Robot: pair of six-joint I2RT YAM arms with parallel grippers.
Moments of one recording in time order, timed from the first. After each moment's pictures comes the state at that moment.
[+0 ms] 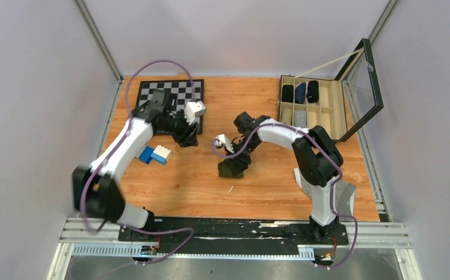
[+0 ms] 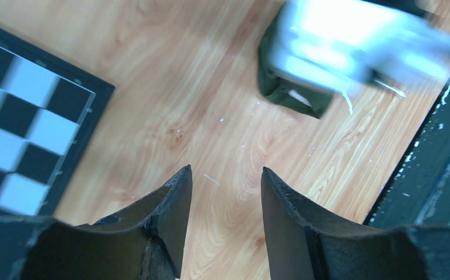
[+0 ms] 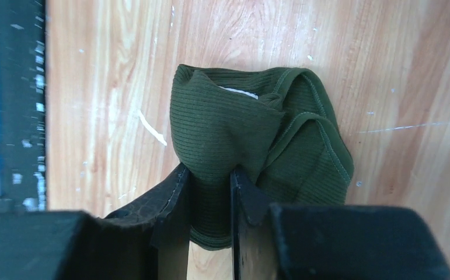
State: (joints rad) left arm -0.27 1.65 1.37 -0.92 0.65 0.55; right arm 0.69 1.94 1.31 -0.72 -0.69 -0.88
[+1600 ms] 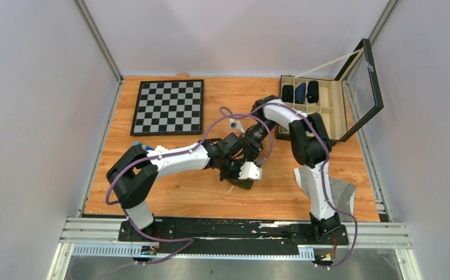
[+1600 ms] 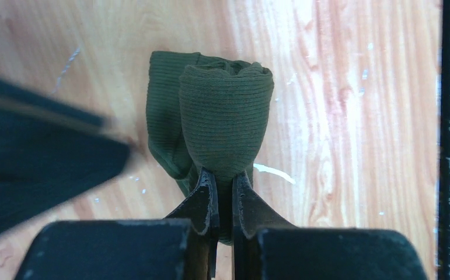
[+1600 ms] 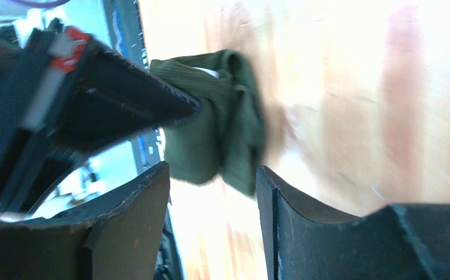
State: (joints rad) left arm -0.94 1.71 1.10 -0.49 0.38 0.82; right arm 0.45 2.31 1.72 -1.43 -0.96 -0.88
